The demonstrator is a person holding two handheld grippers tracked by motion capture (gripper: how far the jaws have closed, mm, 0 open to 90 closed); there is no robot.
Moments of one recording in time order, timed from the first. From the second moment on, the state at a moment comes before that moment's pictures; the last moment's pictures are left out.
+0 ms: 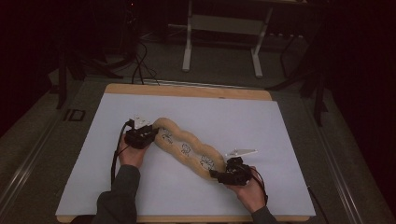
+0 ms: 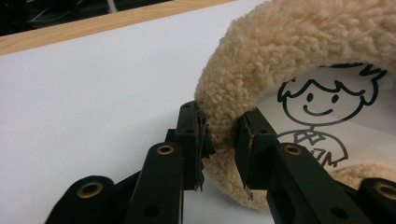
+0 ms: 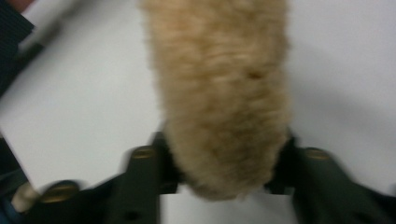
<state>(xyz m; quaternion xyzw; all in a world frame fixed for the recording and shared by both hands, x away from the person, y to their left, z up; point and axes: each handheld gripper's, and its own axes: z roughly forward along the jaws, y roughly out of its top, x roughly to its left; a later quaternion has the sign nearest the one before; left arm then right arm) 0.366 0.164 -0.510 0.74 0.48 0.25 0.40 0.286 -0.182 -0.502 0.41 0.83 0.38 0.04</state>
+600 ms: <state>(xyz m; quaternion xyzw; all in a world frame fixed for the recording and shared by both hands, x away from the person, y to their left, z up) 0.346 0.168 -0.510 0.71 0.51 0.27 0.41 0.315 -0.191 -0.499 0.46 0.80 0.38 0.10</state>
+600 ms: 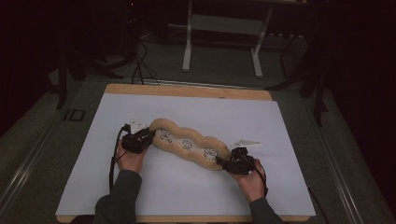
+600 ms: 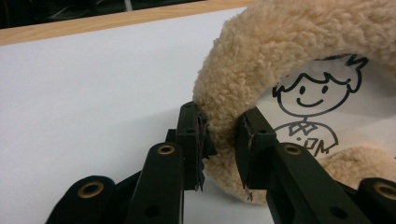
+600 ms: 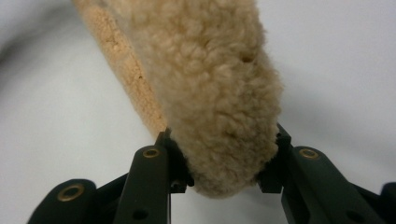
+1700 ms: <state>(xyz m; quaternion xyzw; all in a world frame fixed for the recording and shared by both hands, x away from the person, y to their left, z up) 0.308 0.164 -0.515 0.68 0.53 0.28 0.43 0.356 -0.203 -0.499 0.46 0.79 0.39 0.11</state>
